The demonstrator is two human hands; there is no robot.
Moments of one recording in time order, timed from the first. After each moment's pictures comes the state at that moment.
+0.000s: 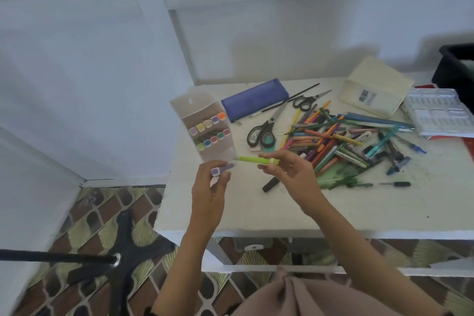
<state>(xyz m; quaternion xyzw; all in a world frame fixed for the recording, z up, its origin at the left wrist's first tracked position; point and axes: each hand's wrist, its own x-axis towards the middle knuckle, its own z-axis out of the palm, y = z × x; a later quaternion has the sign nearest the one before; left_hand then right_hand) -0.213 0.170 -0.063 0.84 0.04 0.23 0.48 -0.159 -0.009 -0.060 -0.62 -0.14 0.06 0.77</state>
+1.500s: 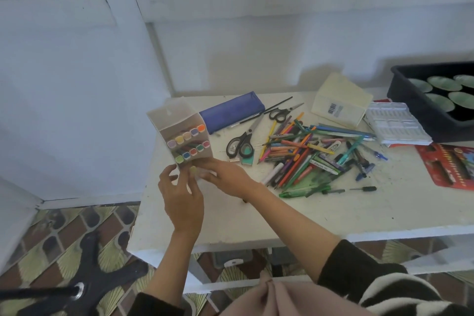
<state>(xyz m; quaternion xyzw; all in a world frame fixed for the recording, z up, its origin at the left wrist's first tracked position) -0.173 0.180 -0.106 0.86 0.17 0.37 0.31 -0.105 0.071 -0.077 -0.86 -0.33 0.12 0.36</state>
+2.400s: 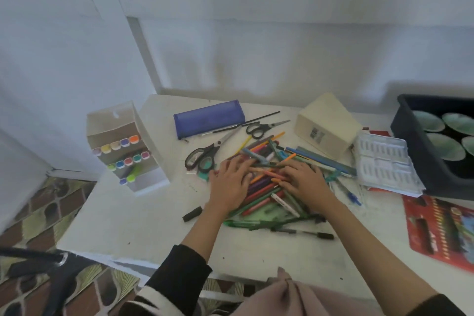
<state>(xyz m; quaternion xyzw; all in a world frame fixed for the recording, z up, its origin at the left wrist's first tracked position) -0.058 0.003 -0.125 0.99 0.03 0.04 0.15 0.001 -0.214 -0.118 -0.94 -0.30 0.00 0.15</state>
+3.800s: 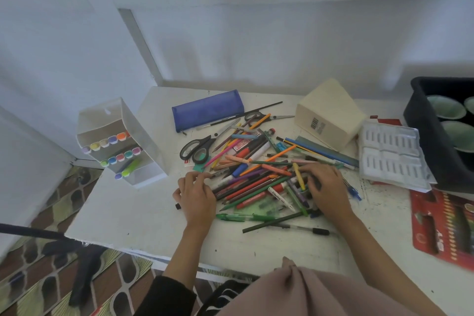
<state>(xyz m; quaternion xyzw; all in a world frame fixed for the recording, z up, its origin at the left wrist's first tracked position) -0.111 0.017 -0.148 0.90 0.28 0.24 0.22 -0.018 -0.256 -0.134 -0.91 -0.22 -0.11 0.33</state>
